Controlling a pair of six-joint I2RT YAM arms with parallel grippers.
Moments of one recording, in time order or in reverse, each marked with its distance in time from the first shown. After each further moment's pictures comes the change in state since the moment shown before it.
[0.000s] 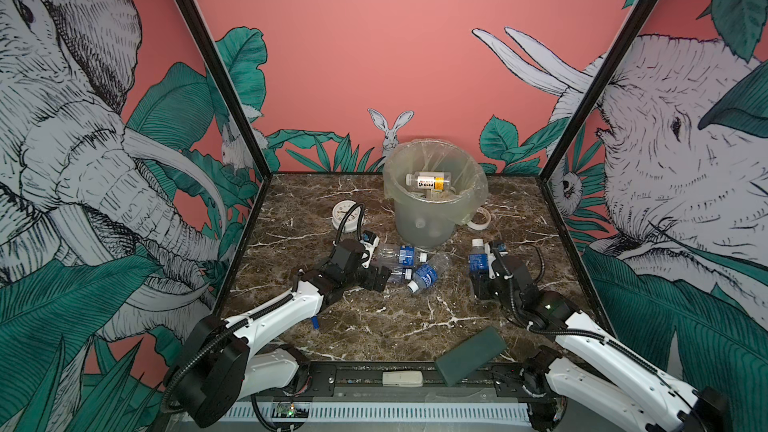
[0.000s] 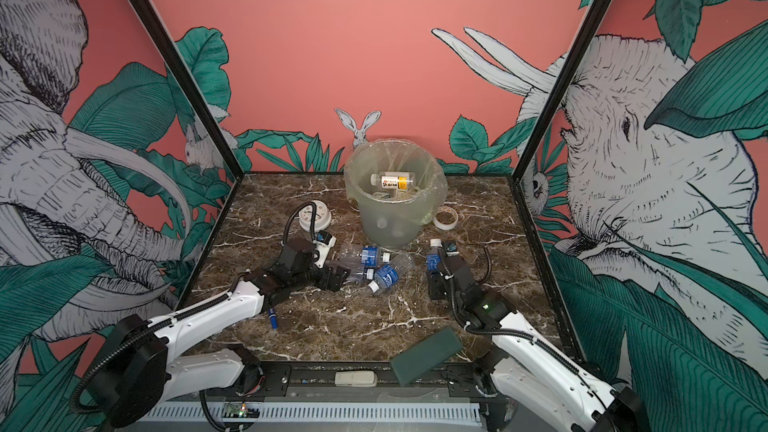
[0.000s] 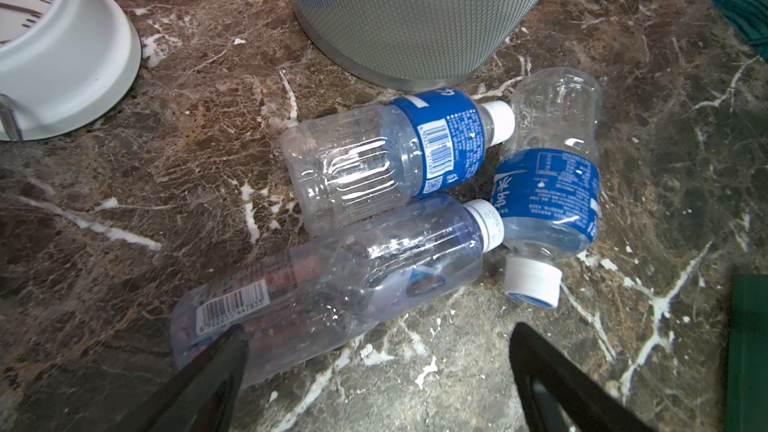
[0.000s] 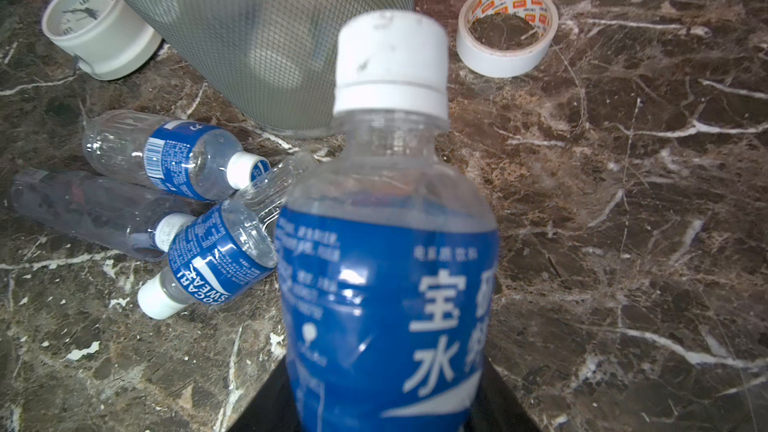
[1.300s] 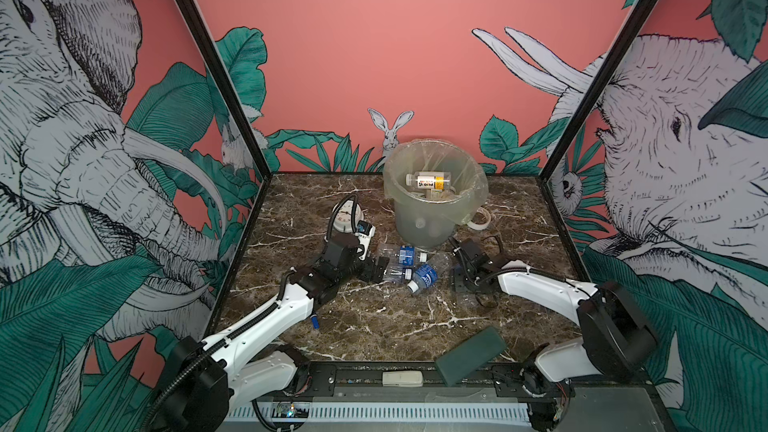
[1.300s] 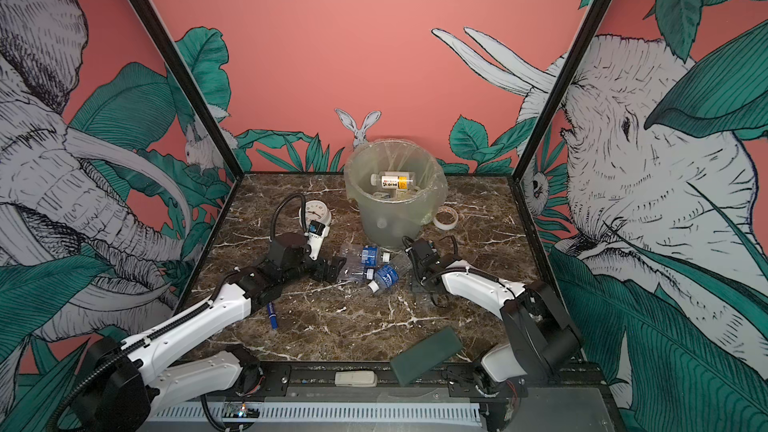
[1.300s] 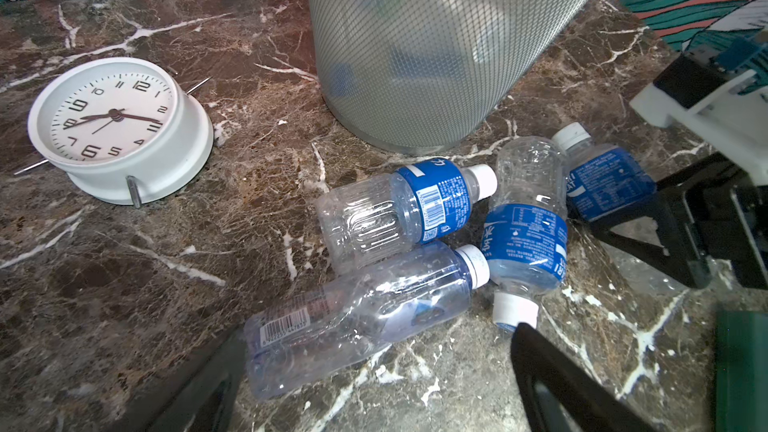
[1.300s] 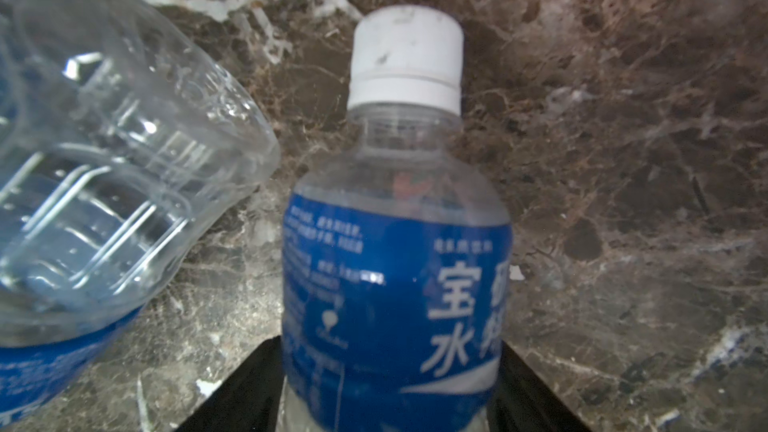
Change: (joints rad) left arm 0.000 -0.109 0.068 -0.071 -0.079 0.032; right arm -0.018 0.662 0.227 -0.090 -0.074 0.197
